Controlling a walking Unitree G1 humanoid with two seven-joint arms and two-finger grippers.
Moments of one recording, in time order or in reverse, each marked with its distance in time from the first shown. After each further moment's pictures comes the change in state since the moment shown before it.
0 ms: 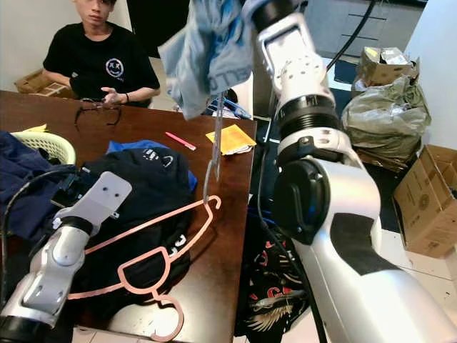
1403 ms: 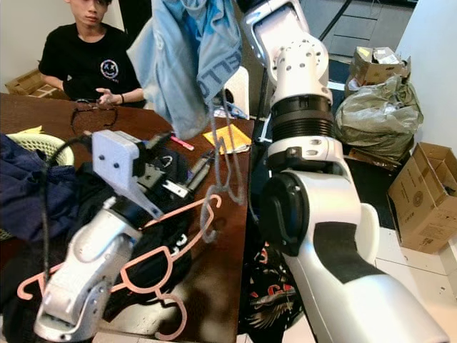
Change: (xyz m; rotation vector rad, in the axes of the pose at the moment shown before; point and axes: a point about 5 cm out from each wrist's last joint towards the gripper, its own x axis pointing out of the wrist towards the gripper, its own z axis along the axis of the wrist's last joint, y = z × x) left arm -0.044 -0.011 0.153 -0.895 -0.562 -0.393; right arm 0.011 0.041 -0.003 0.076 0.046 0.257
